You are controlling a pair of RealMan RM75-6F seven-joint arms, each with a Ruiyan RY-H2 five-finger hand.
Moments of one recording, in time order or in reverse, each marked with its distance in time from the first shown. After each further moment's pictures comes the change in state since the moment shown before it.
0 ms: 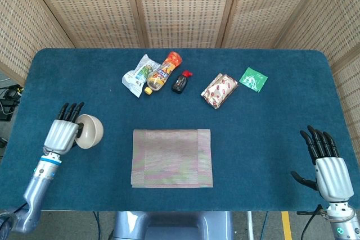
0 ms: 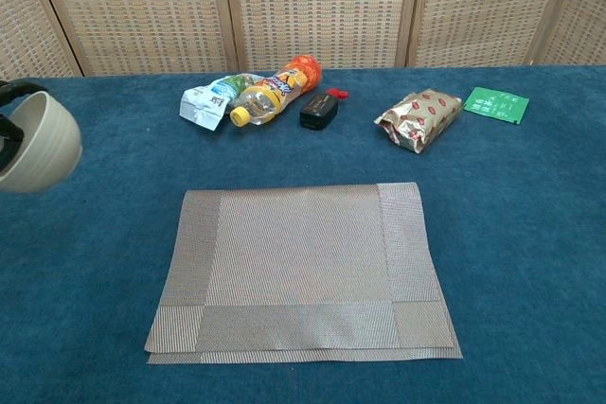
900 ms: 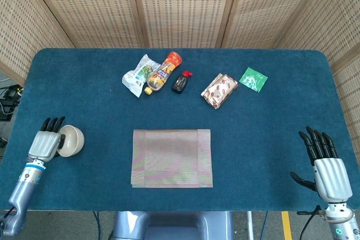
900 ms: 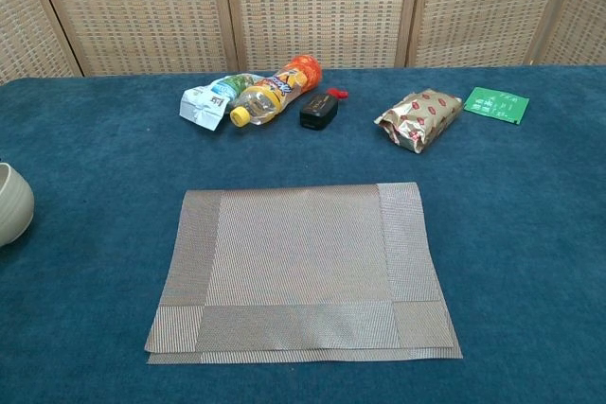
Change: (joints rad) left arm 0.041 -0.097 0.080 0.335 -0.011 -0.131 -0.197; right arm -0.004 -0.005 -0.001 -0.001 -0.005 0.007 -0.013
